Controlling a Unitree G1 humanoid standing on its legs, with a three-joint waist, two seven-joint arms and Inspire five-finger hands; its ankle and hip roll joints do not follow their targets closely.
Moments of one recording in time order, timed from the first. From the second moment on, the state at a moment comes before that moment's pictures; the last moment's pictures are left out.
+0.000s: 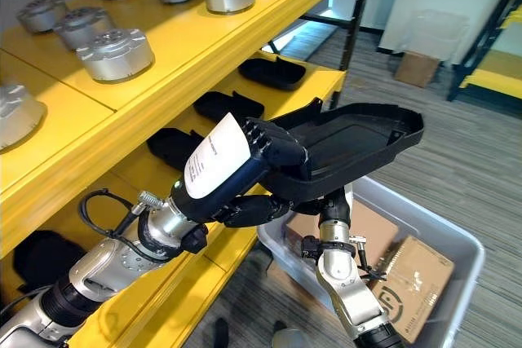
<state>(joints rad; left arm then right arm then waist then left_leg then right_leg) -0.40 0.60 -0.55 -0.39 0.48 -0.35 0.25 -0.06 -0.42 0.32 -0.07 0.25 -0.06 -0.53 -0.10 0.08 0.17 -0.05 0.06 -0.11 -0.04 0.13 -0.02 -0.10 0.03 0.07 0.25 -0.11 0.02</state>
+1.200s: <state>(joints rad) -0.14 0.73 -0.41 -0.26 0.59 -0.50 0.28 0.00 -0.29 0.14 0.07 0.29 -0.06 -0.48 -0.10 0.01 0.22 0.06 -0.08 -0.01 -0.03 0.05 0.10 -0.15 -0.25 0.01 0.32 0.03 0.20</state>
